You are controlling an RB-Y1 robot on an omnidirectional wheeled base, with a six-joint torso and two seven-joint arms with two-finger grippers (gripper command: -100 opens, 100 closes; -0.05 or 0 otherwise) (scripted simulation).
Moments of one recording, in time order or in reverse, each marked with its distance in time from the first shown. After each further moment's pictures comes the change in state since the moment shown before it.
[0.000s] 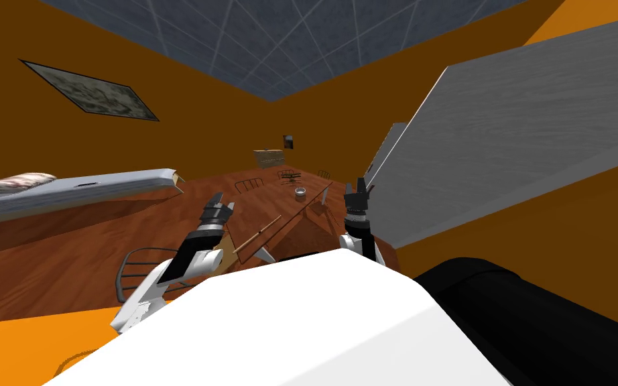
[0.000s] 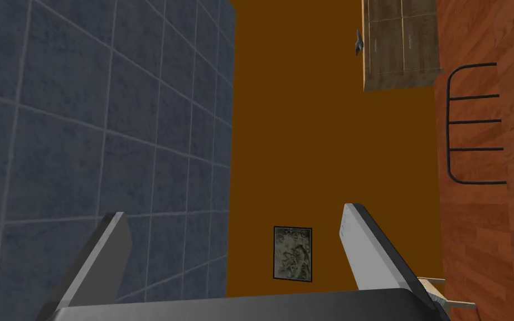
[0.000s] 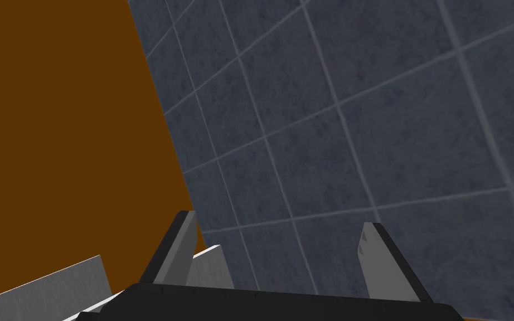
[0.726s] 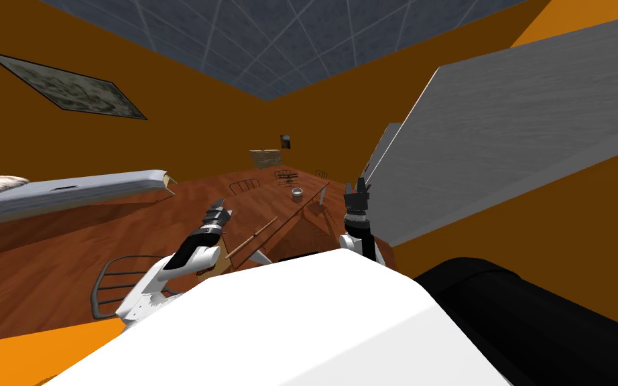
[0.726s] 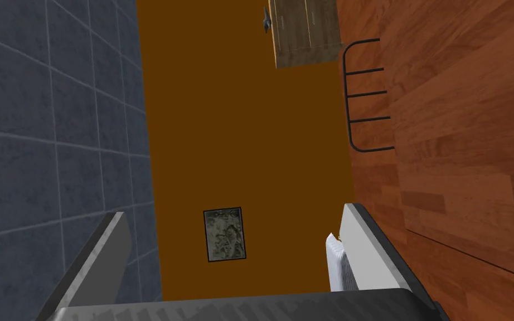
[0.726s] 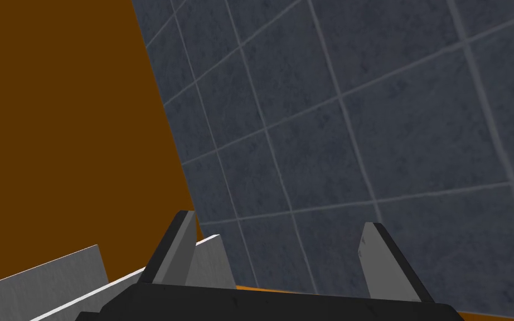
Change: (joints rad) left arm -0.065 0.039 0.043 0.136 0.025 0.211 0.027; right arm 0.000 0.000 0.000 0.000 0.000 0.000 0.000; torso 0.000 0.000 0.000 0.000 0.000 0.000
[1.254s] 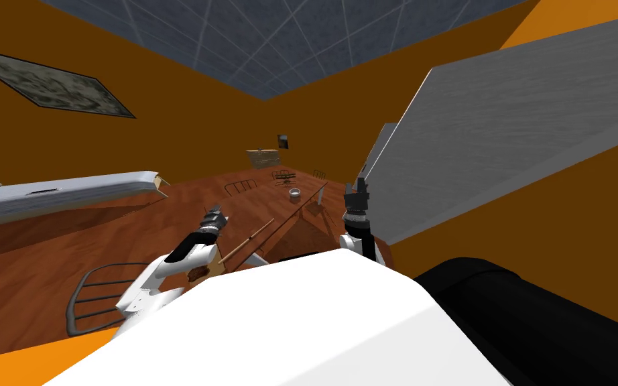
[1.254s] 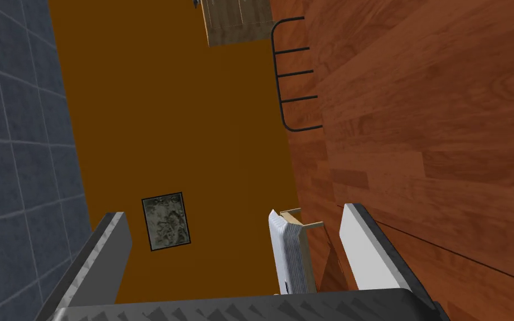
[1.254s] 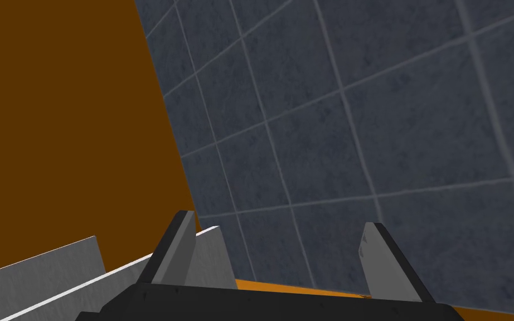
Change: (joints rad) left arm -0.053 0.031 0.041 0.116 0.028 0.157 0.029; right arm 0.000 0.000 0.000 0.000 0.000 0.000 0.000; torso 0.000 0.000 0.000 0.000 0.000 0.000
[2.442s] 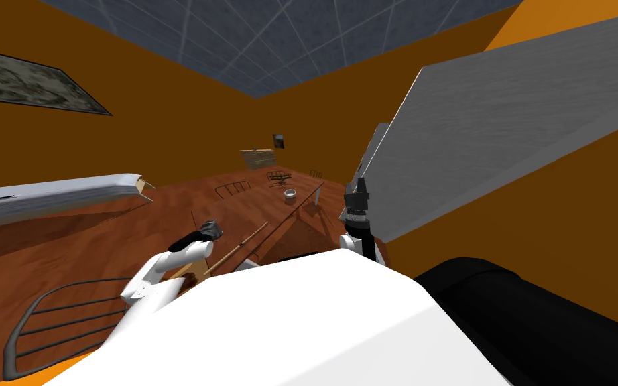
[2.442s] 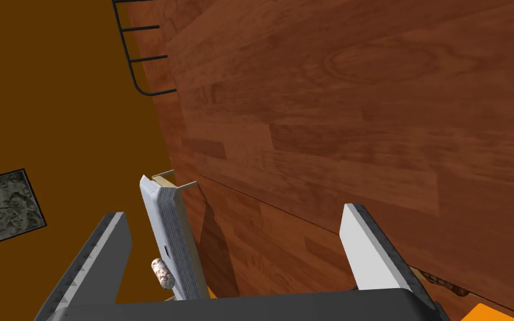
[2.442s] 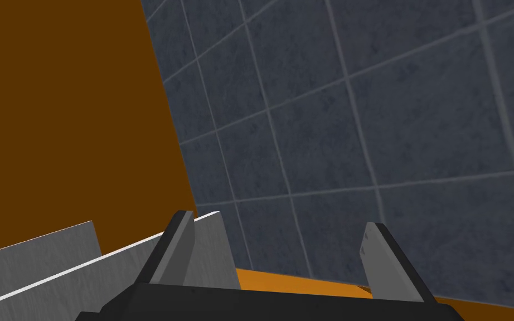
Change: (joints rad) left arm -0.108 0.025 0.072 0.210 0.043 0.337 0.050; right arm 0.000 0.000 0.000 0.000 0.000 0.000 0.000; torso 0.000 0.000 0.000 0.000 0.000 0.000
